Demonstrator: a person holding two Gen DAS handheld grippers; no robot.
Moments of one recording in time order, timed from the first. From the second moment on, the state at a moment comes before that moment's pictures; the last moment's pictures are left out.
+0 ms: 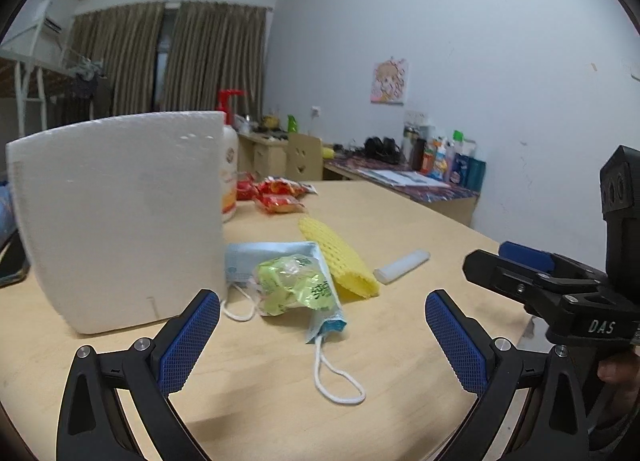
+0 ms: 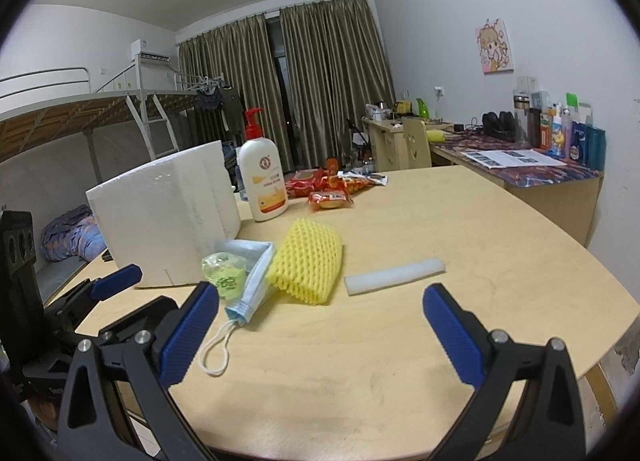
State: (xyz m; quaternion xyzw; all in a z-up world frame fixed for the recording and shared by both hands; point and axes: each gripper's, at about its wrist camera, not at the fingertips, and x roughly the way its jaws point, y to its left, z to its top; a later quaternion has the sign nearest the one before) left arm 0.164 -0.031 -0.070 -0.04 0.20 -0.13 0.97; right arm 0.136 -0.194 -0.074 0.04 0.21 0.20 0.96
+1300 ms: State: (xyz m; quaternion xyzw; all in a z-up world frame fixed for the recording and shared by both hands) left arm 0.248 -0.011 -0.093 -0.11 0.34 -0.06 0.93; right arm 0.199 -0.194 -0.078 0.03 0.24 0.22 0.95
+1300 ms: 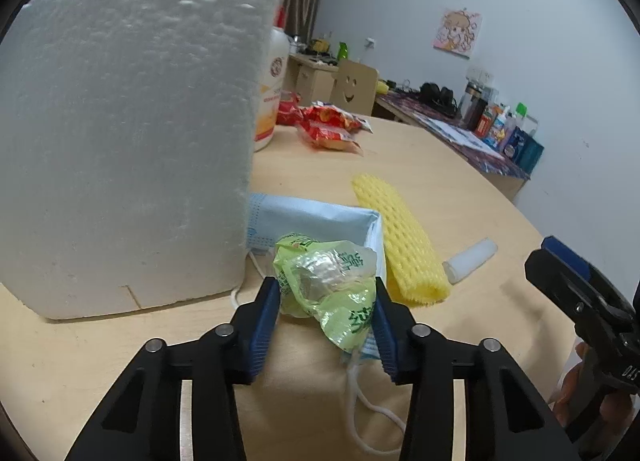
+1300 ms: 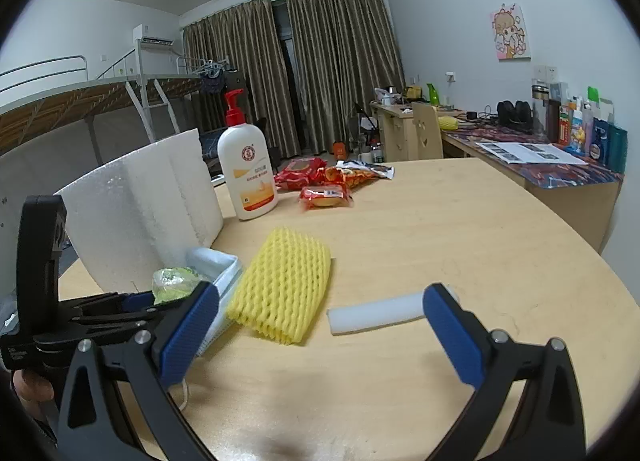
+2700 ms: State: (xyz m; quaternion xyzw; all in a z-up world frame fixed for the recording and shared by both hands) left arm 0.189 0.009 -0.072 -0.08 0.25 -0.16 0.95; right arm 0.215 -0.123 -0.076 -0.01 0.31 0.31 0.90
